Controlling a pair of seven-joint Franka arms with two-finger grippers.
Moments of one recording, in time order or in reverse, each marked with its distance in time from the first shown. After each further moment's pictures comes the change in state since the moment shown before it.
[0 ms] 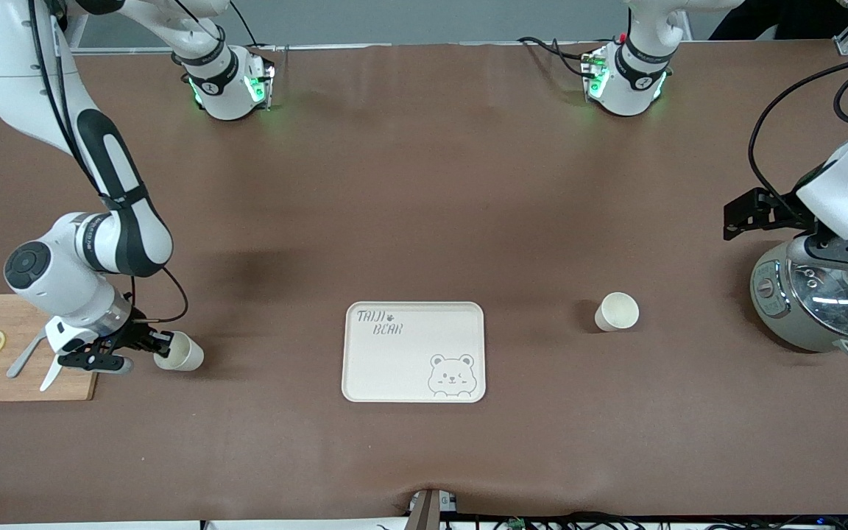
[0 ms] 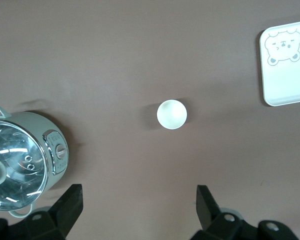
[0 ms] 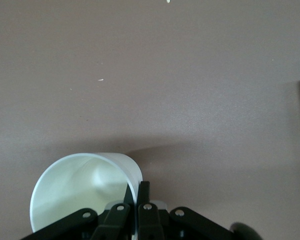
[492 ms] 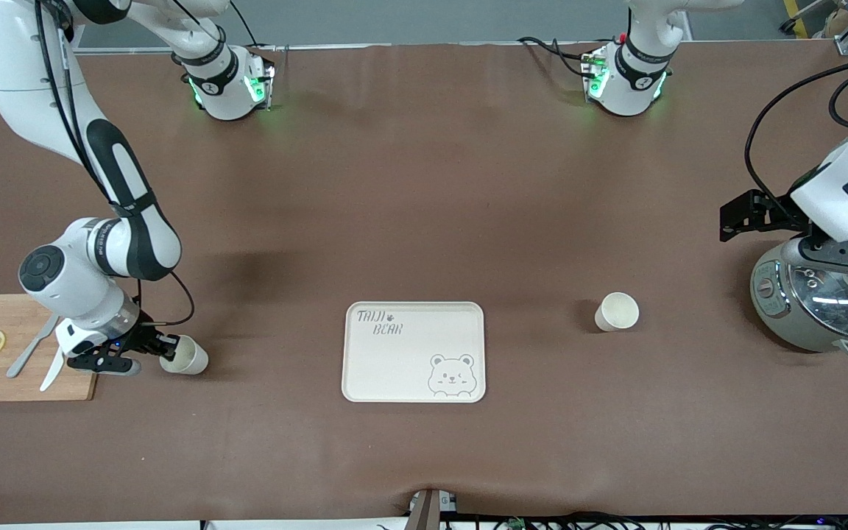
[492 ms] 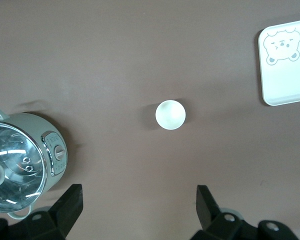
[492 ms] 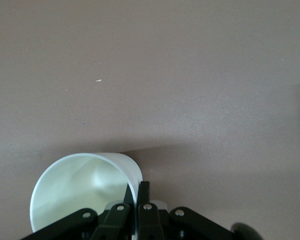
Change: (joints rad) left arm -0.005 0.003 -0.001 0.000 0.000 0.002 0.000; right arm 0.005 0.029 0.000 0.000 0.000 0.045 0.000
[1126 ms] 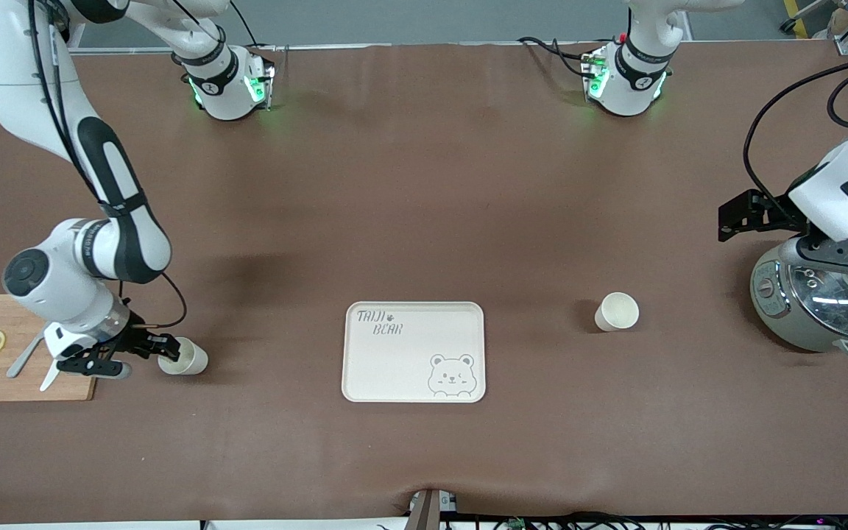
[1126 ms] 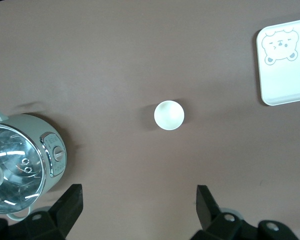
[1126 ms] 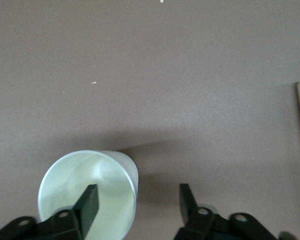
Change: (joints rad) left arm -0.002 0.000 -0.008 0.000 0.000 0.002 0.000; right arm -0.014 -0.019 -0.013 0.097 0.000 -0.199 0.000
